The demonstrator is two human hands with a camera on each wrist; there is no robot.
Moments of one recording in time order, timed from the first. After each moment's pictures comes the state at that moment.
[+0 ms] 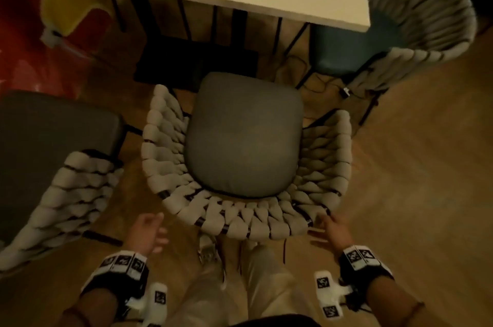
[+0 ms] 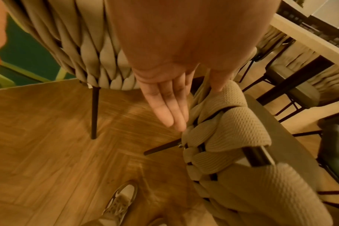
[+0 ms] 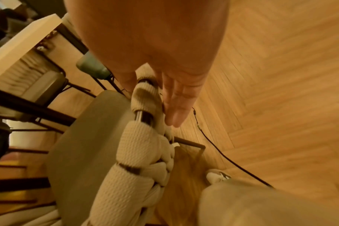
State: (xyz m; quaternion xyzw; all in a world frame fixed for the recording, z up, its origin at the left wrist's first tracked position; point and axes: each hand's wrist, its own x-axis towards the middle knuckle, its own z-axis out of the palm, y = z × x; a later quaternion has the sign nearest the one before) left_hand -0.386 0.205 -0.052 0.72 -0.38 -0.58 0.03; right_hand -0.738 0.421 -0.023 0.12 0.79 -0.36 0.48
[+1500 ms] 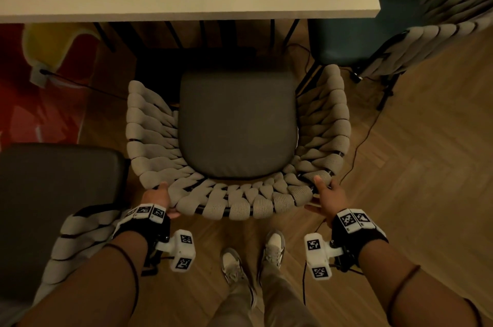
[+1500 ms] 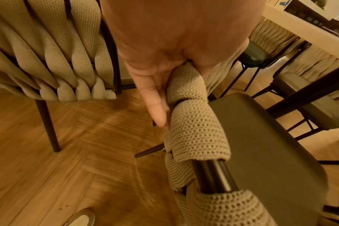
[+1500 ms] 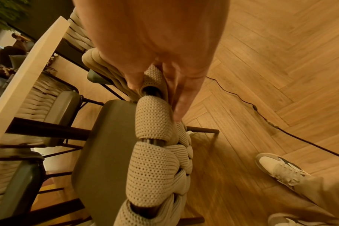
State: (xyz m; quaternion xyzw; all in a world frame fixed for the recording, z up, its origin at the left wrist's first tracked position) left_hand -0.516 0.032 -0.055 0.78 -0.36 -0.51 -0.01; right_hand -0.797 0.273 -0.050 0.16 0.74 -0.48 0.45
